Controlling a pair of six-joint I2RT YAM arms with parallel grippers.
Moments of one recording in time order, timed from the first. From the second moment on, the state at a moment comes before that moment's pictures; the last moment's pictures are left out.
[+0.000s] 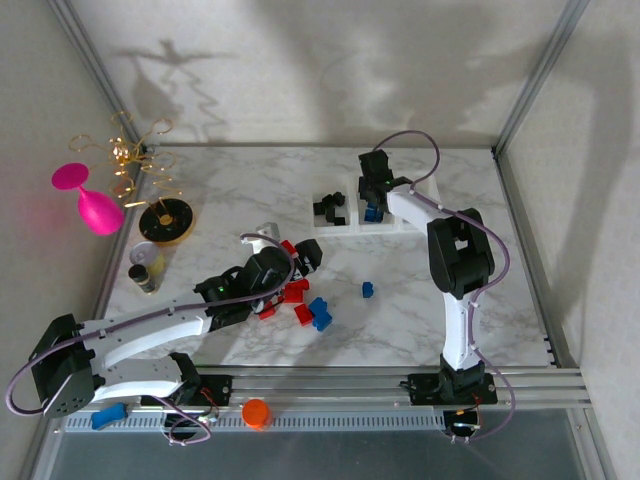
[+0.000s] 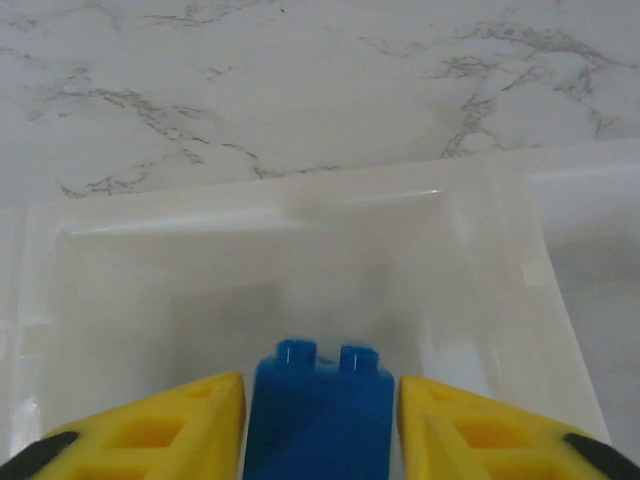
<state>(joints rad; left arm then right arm) -0.93 1.16 0.75 -0.13 -0.45 -1.04 0.41 2.08 1.56 -0.31 0.34 0.31</state>
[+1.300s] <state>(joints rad) -1.05 1.08 0.64 -0.13 -0.41 -1.12 0.80 1.37 0.71 -0.39 0.24 0.63</state>
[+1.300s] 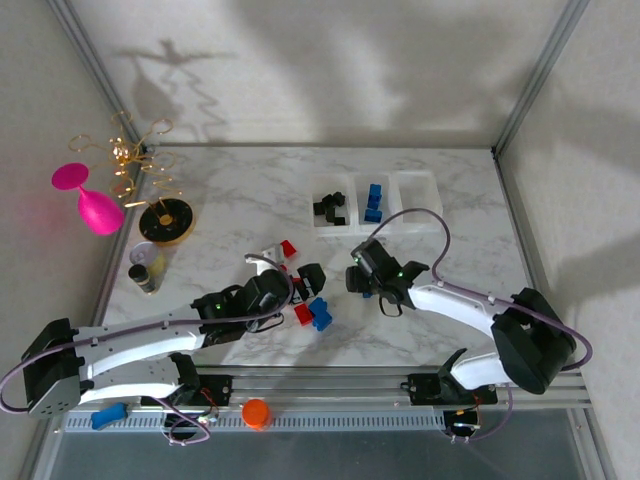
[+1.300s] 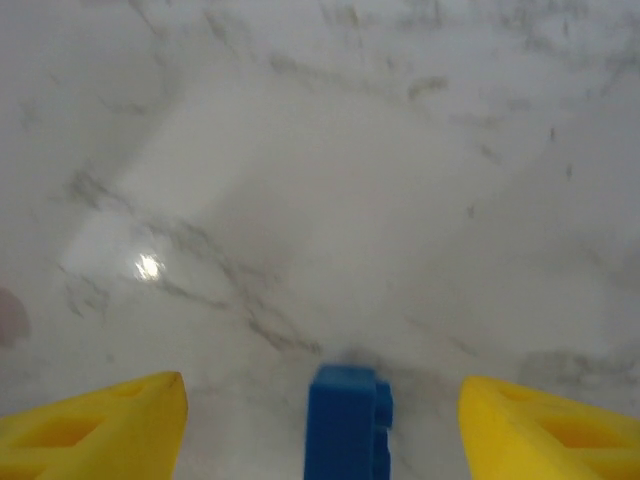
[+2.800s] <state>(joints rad) -1.03 1.09 0.68 -0.13 -0.46 -1.09 0.64 1.42 0.89 -0.37 0.31 0.56</state>
